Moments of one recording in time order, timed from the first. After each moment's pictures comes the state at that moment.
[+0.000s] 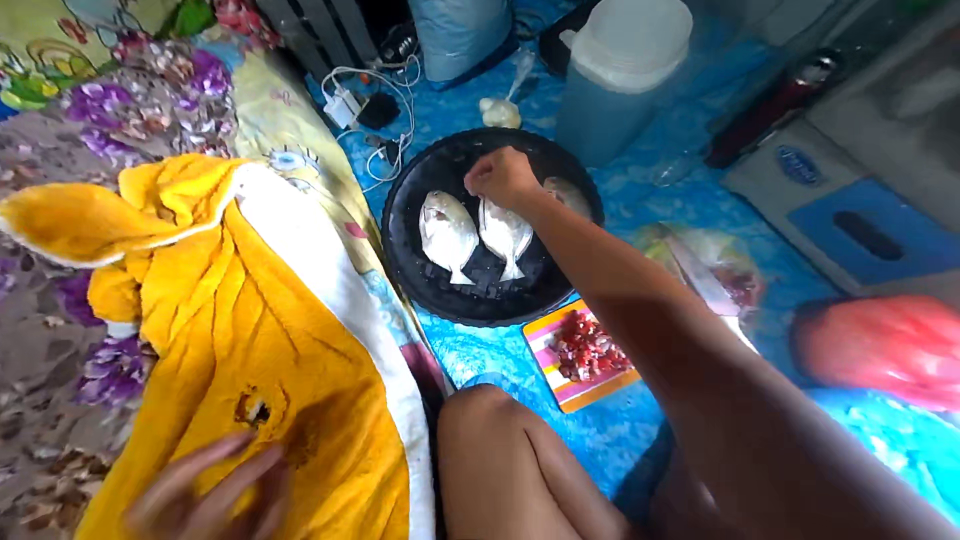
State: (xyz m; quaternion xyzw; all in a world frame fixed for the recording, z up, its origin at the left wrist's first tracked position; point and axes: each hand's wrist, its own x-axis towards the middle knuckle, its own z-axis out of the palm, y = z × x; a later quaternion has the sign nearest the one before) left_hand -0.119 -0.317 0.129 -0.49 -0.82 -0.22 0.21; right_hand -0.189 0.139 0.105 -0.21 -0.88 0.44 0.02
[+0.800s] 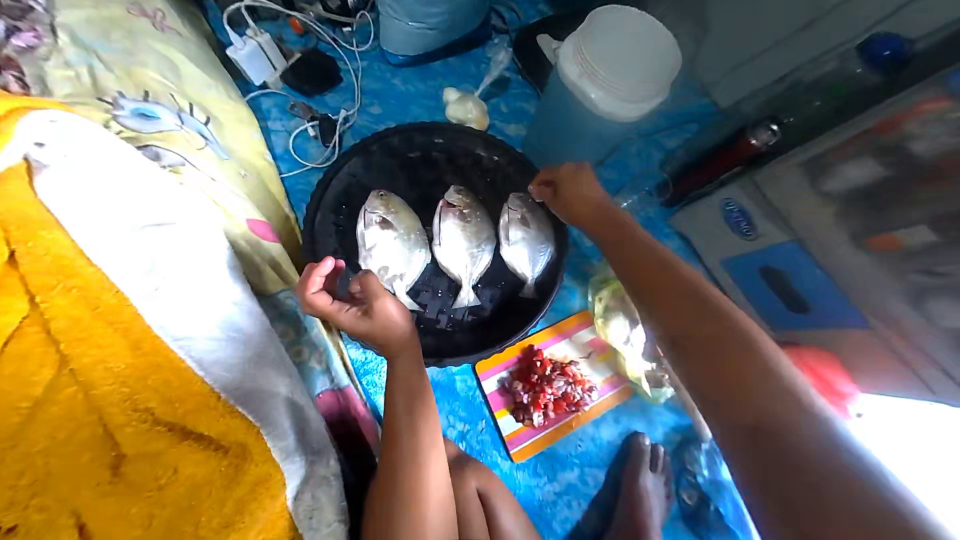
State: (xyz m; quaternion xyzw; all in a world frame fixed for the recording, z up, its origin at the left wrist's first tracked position) left_hand -0.192 -0.001 -0.021 -0.03 -0.63 -0.70 0.31; right_hand -0.144 0.268 0.071 -0.21 -0.96 0.19 -0.06
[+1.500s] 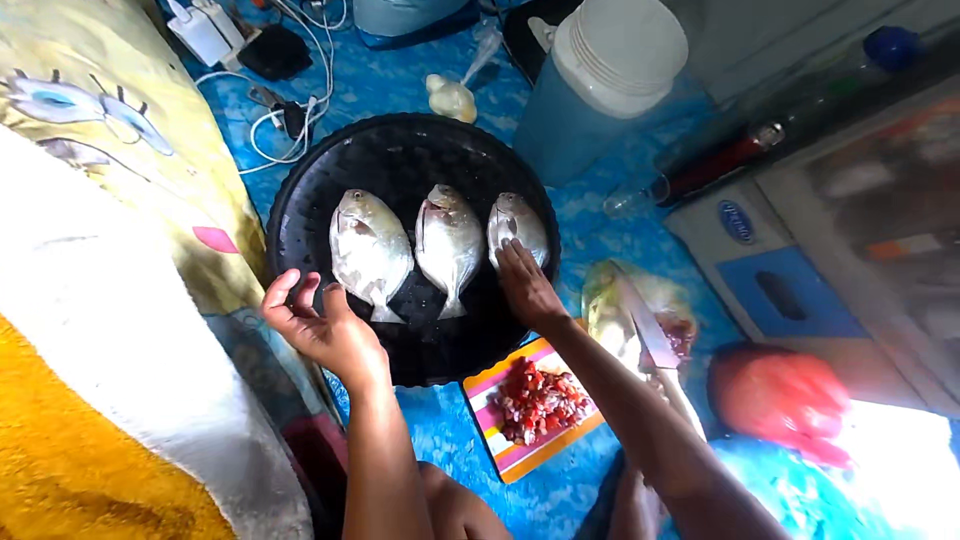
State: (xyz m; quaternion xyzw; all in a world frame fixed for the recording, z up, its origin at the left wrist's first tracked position) left_hand -0.194 -0.011 -0.013 0.03 -0.65 -0.75 0.15; right_hand -0.067 0.210 -0.085 -0.13 -0.98 0.13 0.04
